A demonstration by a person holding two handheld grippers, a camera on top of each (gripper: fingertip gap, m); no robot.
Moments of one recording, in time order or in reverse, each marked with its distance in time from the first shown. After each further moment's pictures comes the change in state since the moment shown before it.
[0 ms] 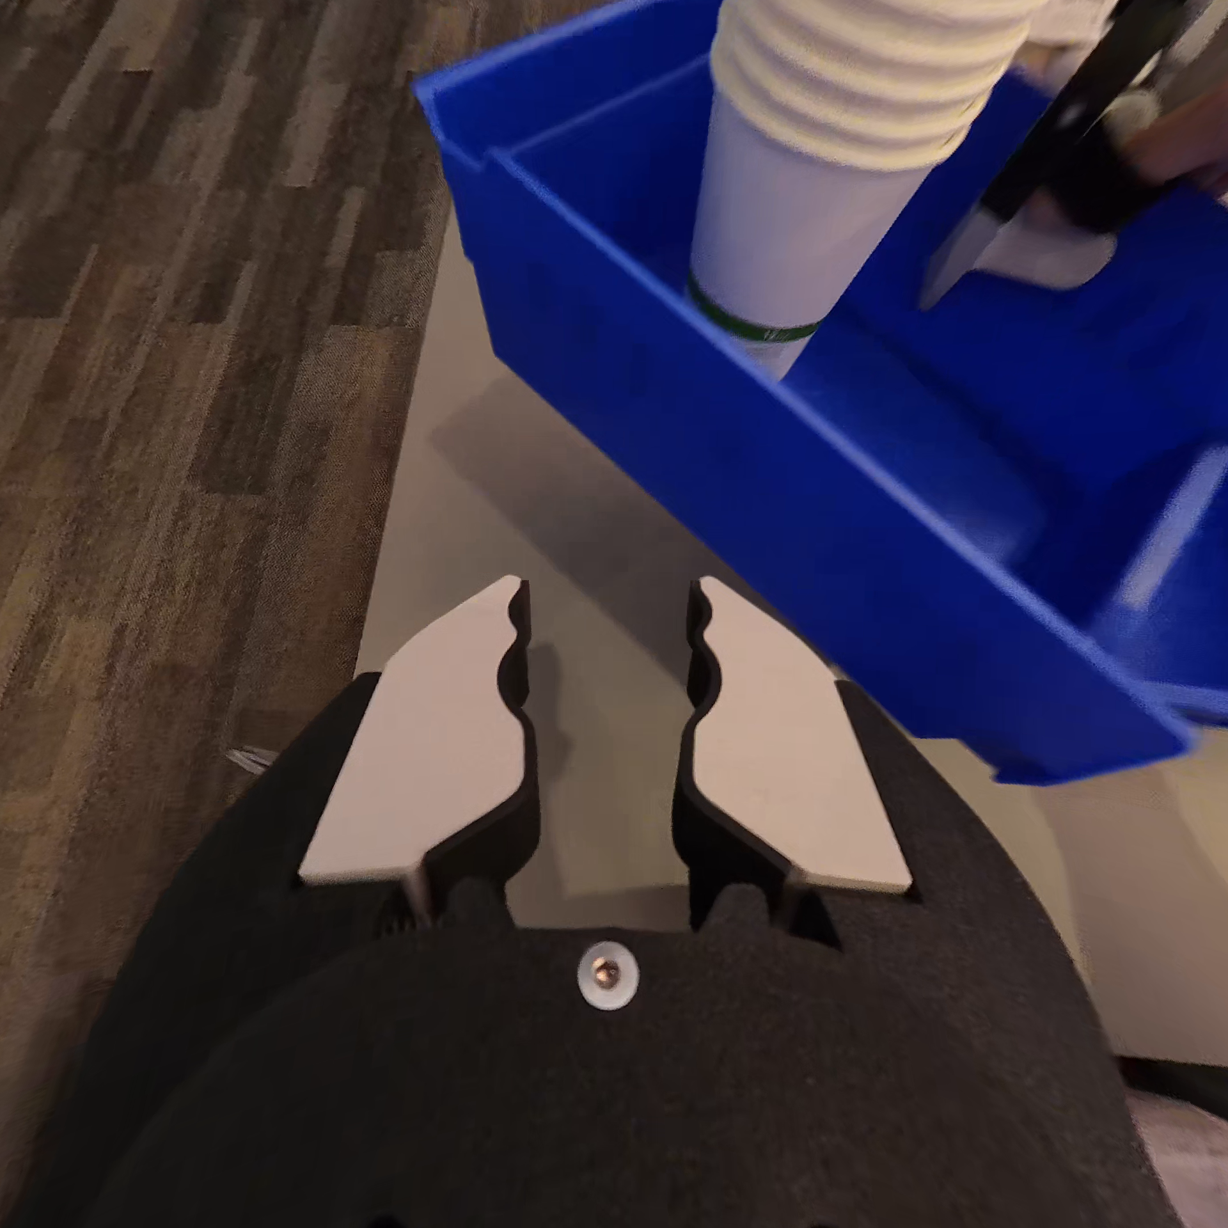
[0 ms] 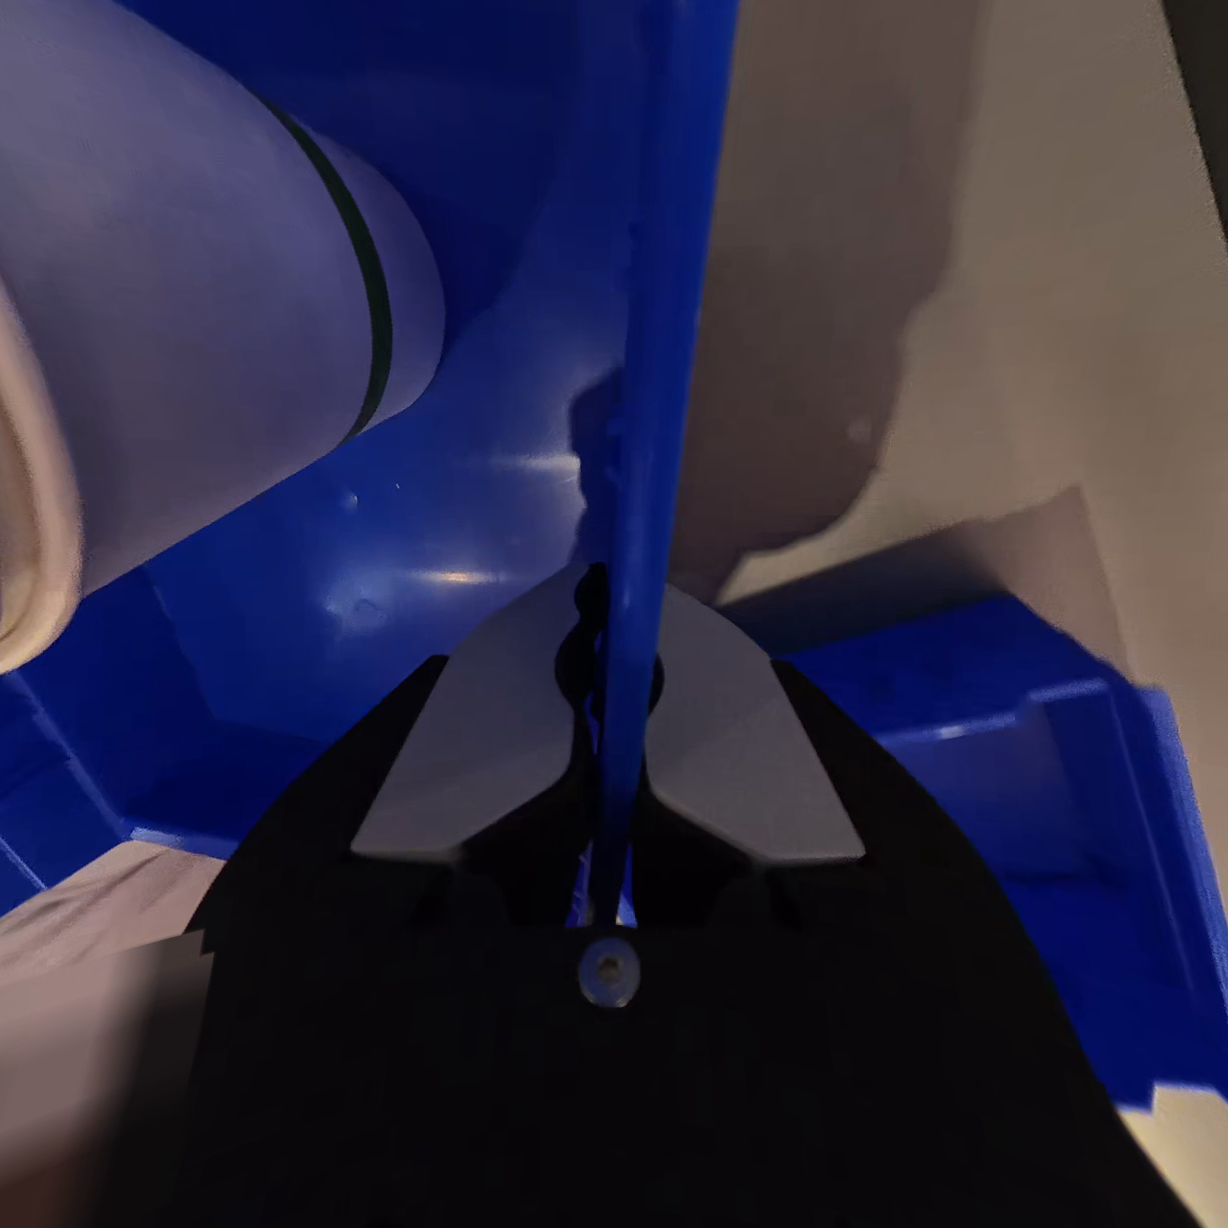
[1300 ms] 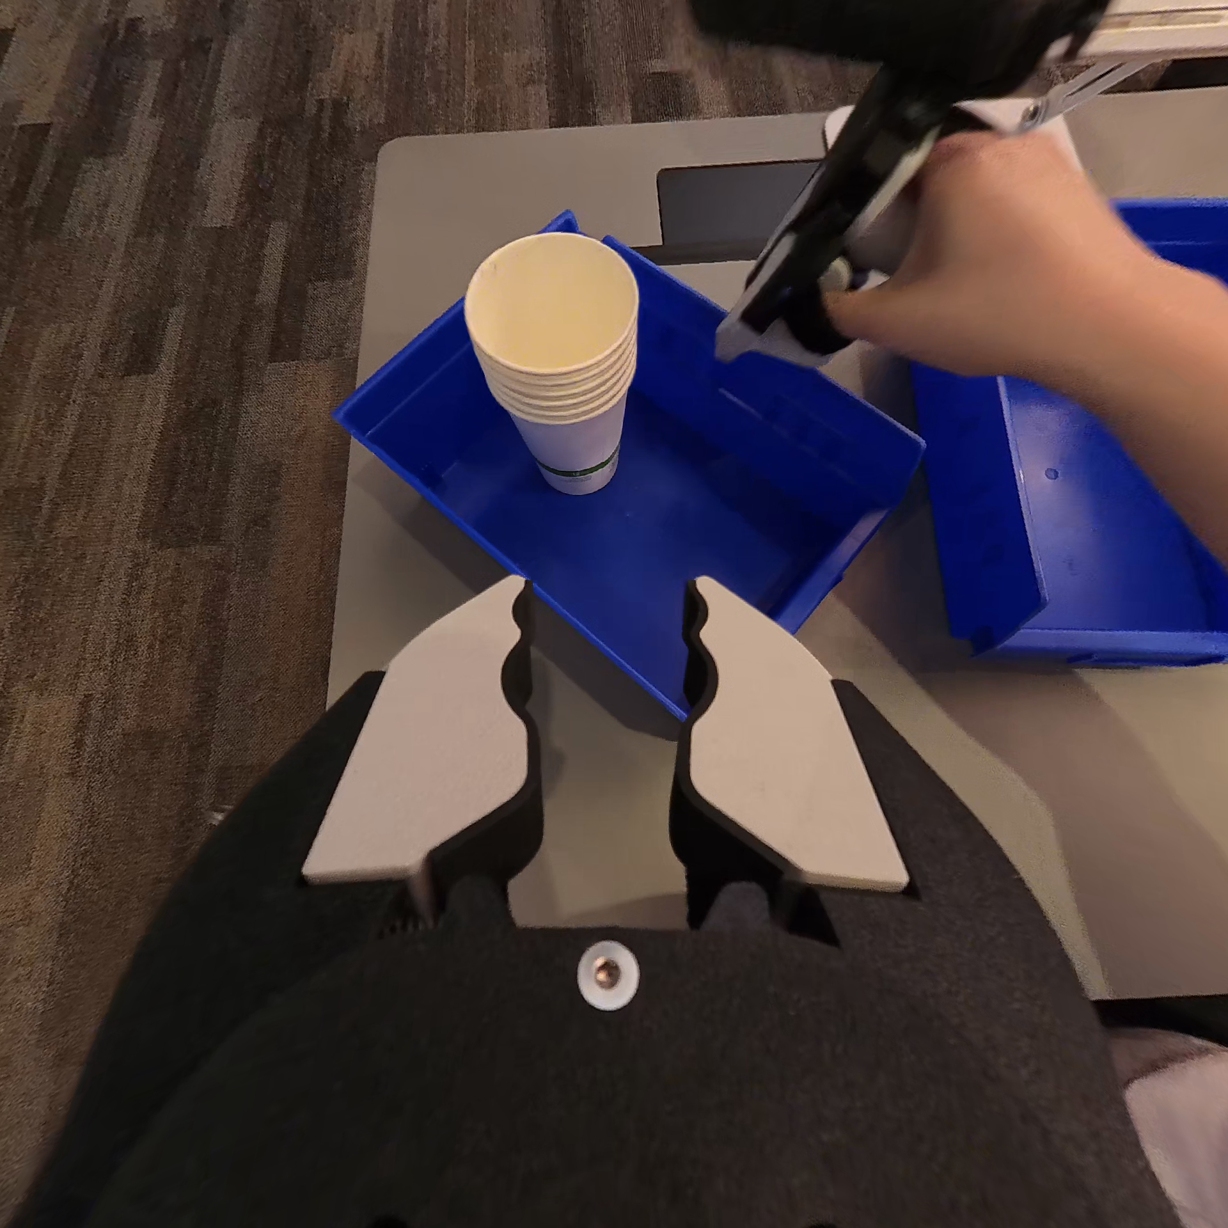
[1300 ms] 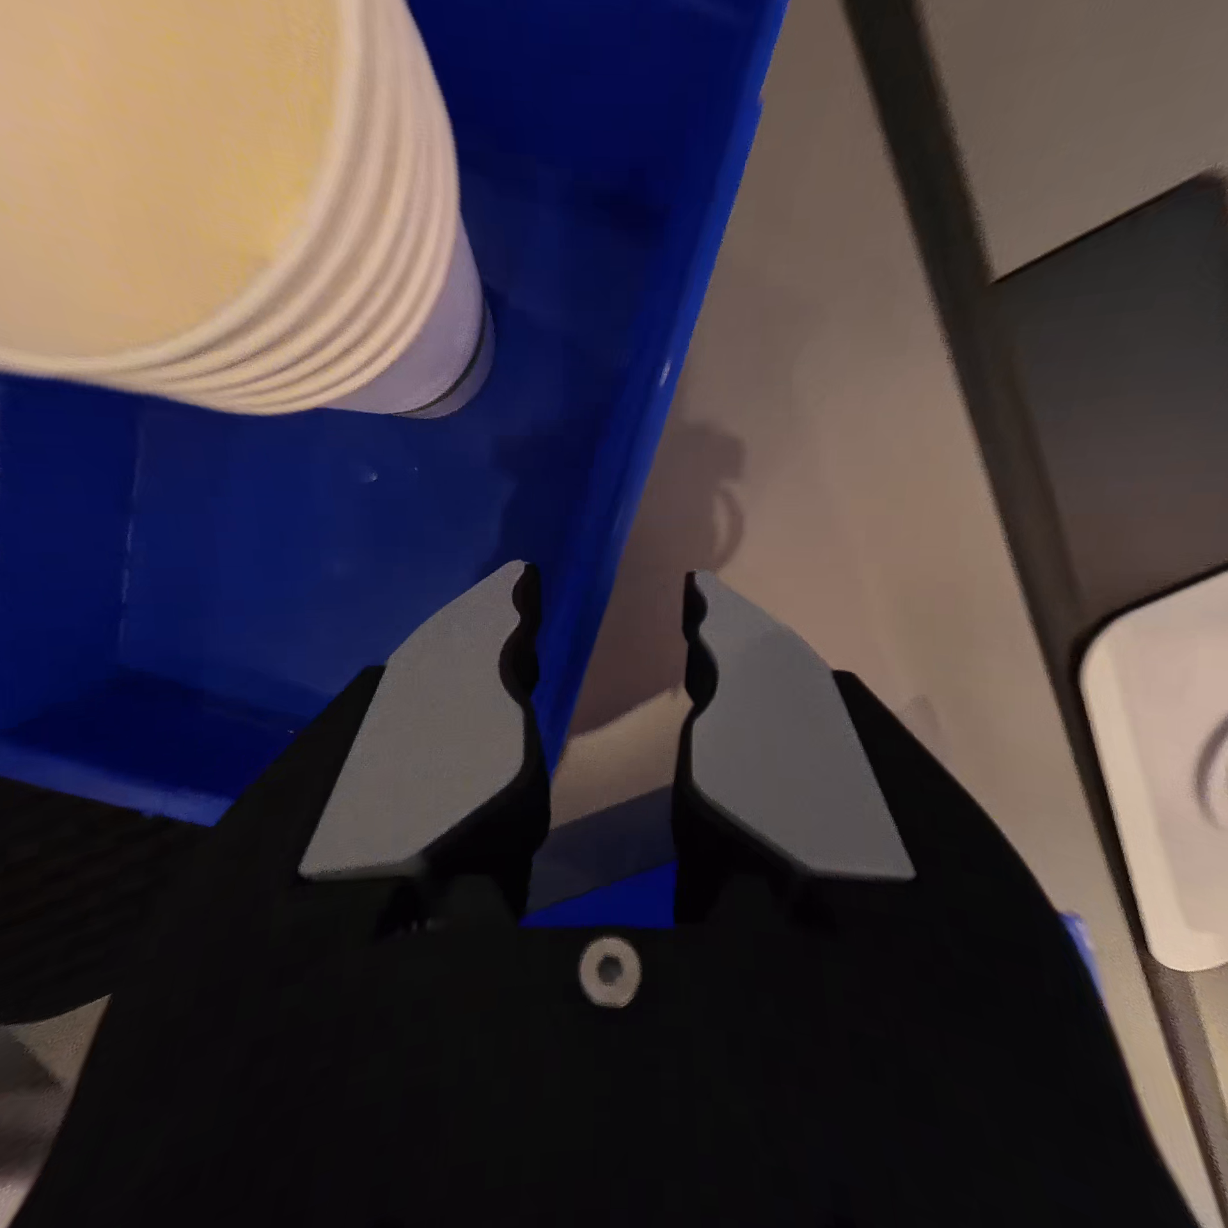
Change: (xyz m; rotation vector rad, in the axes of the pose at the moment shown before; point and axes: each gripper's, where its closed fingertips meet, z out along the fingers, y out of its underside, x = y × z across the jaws) left arm 0.020 -0.004 0.009 -0.008 0.097 0.099; right arm 0.011 -0.052 0.052 0.233 0.312 -0.208
